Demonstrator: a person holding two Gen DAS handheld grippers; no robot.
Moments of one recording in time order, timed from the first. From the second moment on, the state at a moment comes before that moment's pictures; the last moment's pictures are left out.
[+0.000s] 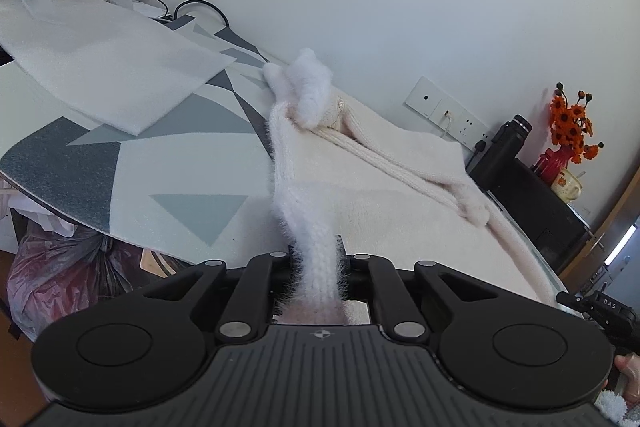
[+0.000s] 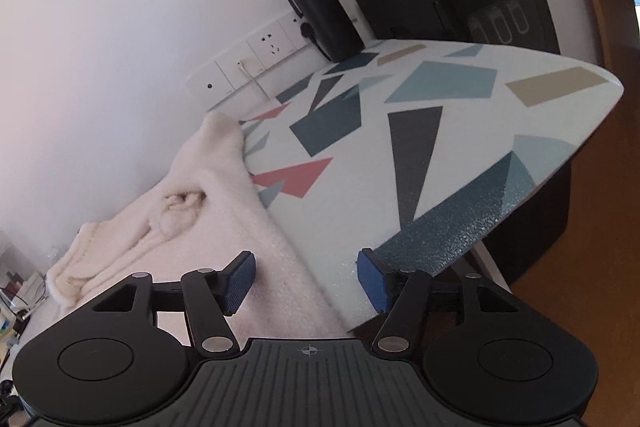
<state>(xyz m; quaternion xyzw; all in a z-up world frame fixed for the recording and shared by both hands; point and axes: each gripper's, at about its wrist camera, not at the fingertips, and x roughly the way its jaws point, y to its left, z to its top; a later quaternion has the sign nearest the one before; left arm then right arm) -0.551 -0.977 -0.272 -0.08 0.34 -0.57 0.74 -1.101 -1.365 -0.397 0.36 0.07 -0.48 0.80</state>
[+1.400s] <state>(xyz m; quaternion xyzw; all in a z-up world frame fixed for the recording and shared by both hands) -0.411 -1.167 -0.173 -0.19 0.36 -0.56 0.72 -1.004 -1.573 -0.298 0.43 -0.10 -0.37 0.82</state>
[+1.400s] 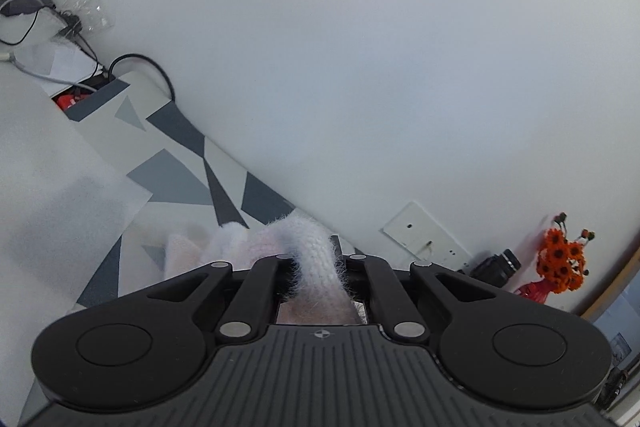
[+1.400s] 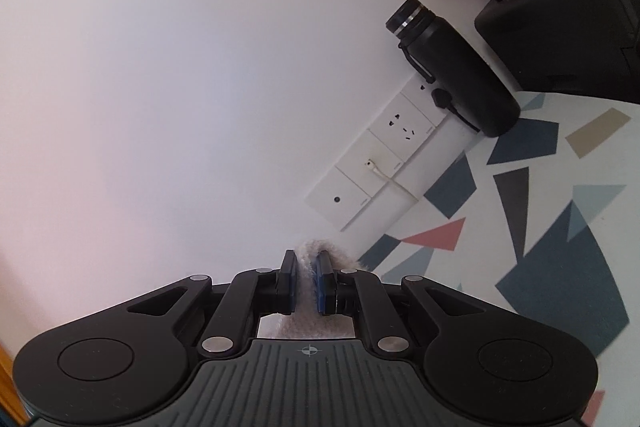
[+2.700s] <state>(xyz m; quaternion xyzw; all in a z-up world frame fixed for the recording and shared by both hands) -0.536 -1.214 -0.180 0.12 0.32 -0.64 0.68 -0.846 -1.536 -0.312 0.24 0.24 -0.33 0.88</state>
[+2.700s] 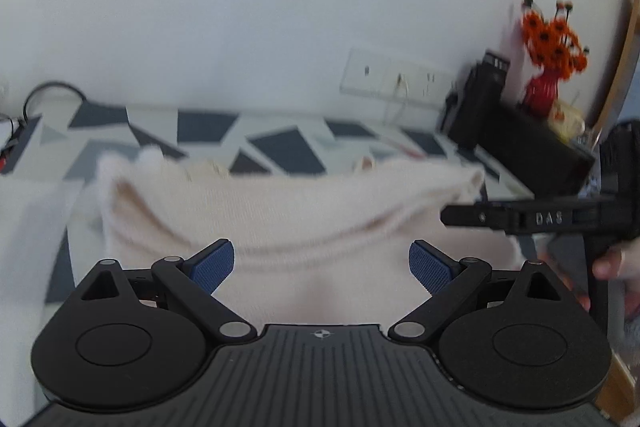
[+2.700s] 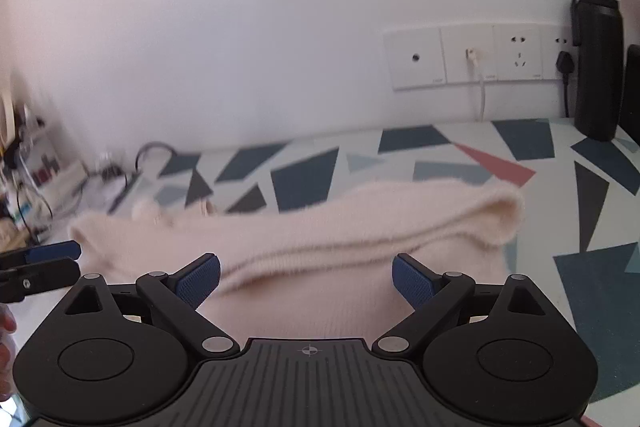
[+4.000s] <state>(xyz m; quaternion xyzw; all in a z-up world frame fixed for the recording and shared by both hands) -0.433 -1.286 -0.172 0.15 0.36 -0.52 0.76 -0.871 -1.688 -0.324 0.36 0.27 -0.41 0.79</state>
